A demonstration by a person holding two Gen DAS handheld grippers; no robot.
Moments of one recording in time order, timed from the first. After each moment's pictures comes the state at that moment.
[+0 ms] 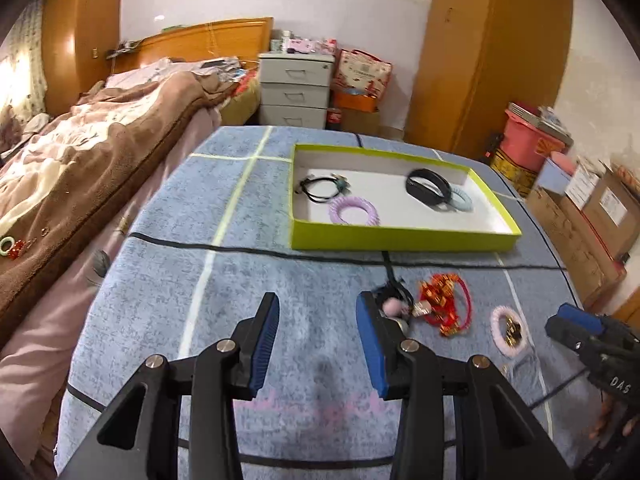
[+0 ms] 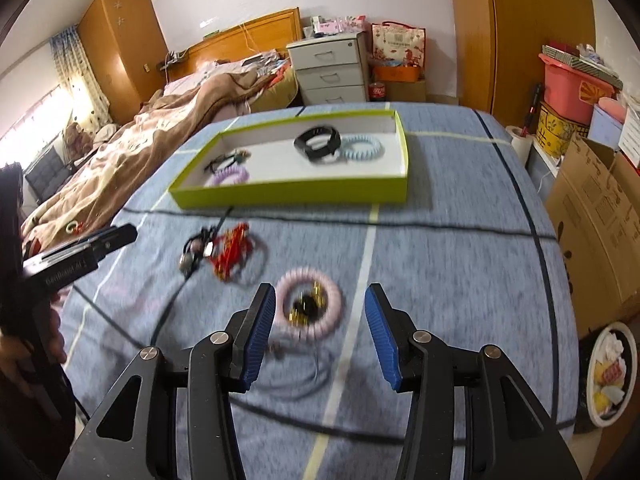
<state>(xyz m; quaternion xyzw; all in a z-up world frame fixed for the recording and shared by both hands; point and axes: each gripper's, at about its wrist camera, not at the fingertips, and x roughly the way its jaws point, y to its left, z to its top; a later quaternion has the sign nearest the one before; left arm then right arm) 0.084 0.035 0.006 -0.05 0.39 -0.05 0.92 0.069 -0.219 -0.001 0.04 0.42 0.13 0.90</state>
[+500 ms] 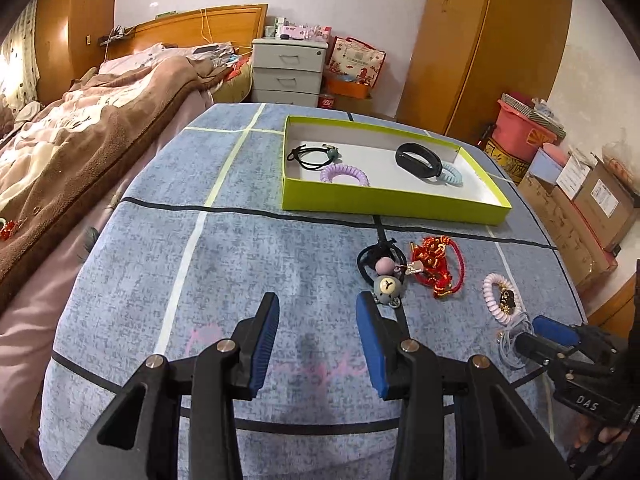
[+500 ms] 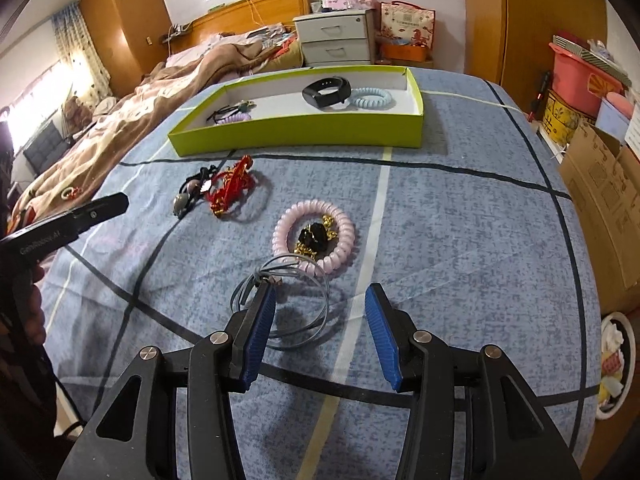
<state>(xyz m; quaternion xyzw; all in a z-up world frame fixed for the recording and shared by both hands) 0.065 0.035 -0.008 -0.06 0.41 -0.06 0.91 0.054 -0.208 -0.031 0.01 0.45 0.13 0.88</state>
